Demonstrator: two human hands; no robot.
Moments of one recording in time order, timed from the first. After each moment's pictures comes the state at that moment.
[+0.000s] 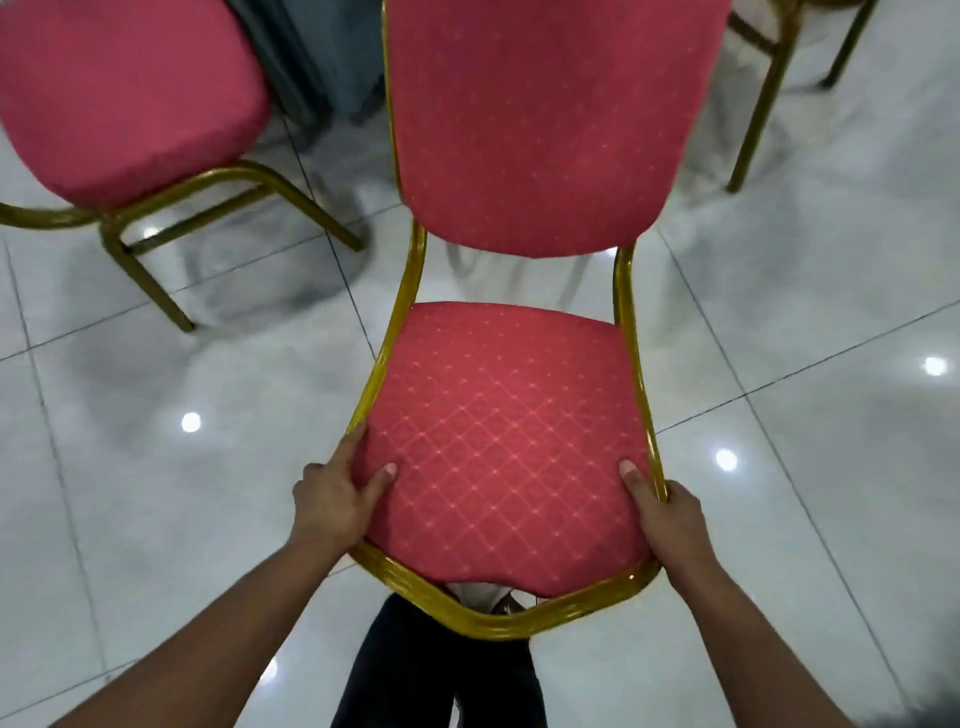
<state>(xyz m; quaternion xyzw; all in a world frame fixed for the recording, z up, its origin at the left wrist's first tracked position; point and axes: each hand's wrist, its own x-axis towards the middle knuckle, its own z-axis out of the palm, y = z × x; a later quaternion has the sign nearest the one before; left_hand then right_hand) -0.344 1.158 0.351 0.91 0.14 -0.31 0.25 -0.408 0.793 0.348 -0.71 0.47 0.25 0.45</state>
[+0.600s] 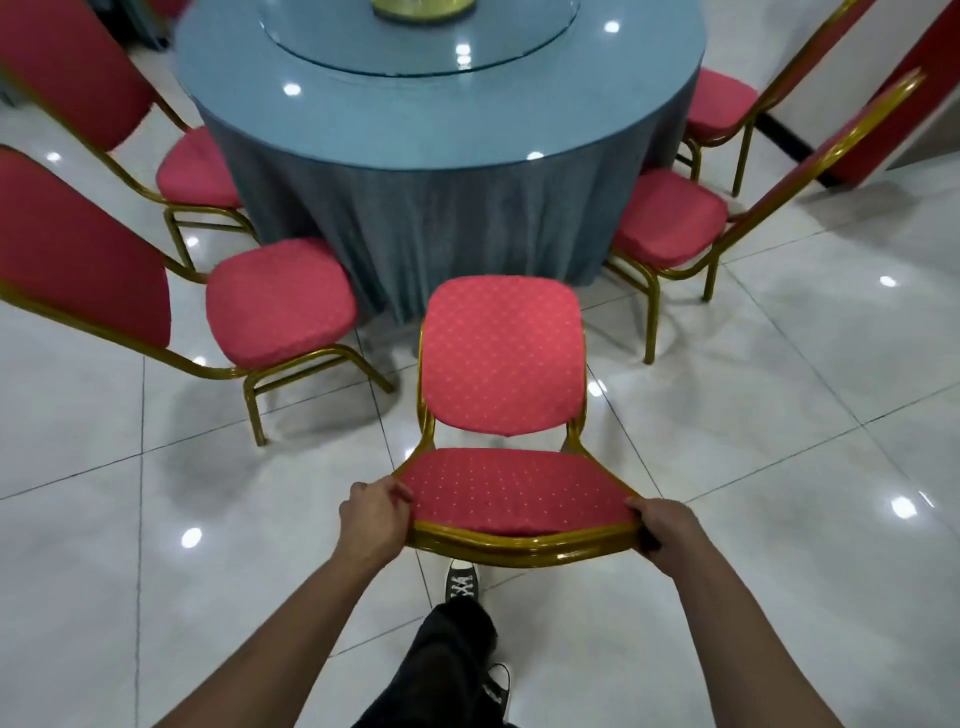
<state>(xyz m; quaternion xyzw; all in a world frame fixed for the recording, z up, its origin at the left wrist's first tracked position) -0.351 1.090 0.685 0.92 0.17 -0.21 0.29 -0.370 0.743 0.667 -0.60 0.55 0.19 0.56</state>
